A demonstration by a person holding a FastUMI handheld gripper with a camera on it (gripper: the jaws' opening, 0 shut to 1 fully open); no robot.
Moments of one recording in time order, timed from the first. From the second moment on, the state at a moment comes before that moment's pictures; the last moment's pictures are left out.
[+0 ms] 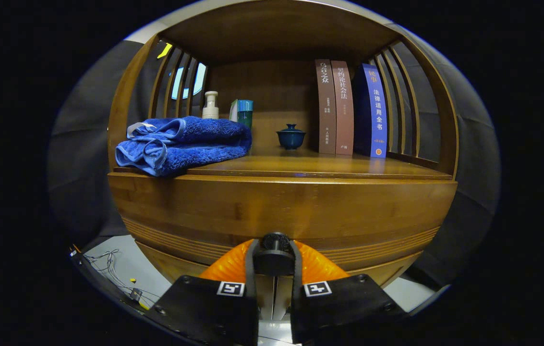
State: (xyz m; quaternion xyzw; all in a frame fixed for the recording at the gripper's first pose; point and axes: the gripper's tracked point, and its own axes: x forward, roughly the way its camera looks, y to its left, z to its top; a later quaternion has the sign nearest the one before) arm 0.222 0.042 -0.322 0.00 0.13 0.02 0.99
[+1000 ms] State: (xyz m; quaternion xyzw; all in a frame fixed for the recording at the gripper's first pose) arm 0.080 0.043 -0.322 0.02 0.14 0.01 0.99
